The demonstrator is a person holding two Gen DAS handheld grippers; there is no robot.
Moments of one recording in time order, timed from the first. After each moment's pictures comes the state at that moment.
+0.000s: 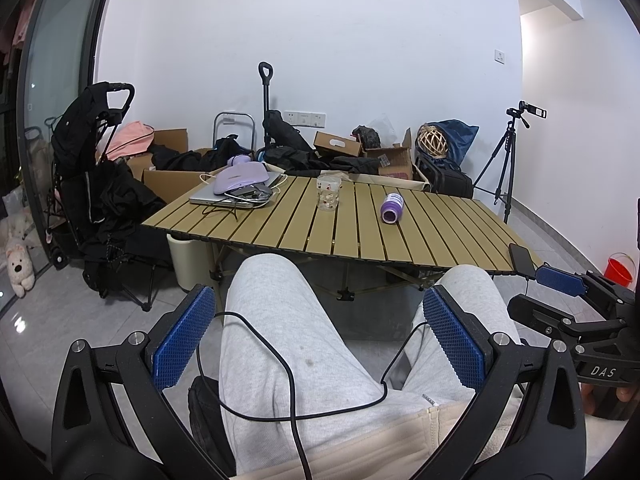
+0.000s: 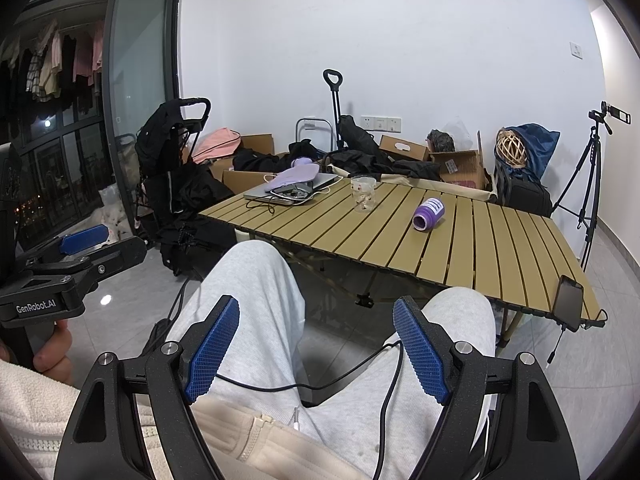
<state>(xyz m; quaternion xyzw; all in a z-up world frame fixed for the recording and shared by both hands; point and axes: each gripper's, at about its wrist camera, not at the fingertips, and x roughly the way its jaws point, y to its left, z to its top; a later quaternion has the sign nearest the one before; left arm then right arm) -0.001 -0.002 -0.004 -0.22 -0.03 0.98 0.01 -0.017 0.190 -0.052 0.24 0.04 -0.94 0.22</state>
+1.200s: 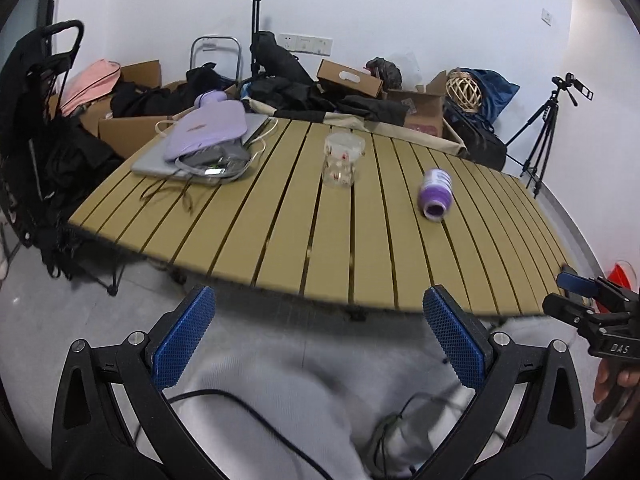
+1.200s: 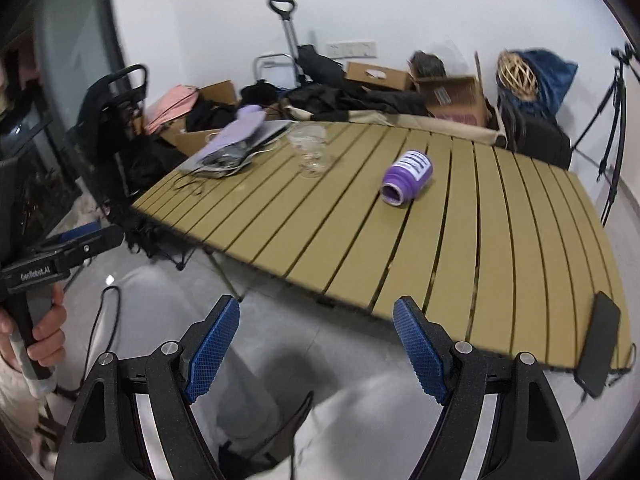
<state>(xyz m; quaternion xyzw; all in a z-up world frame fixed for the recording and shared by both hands) -0.296 -0.015 -0.043 -0.35 -0.06 0.93 0.02 -0.302 0.227 -0.086 0.39 0.01 -0.90 0.19</state>
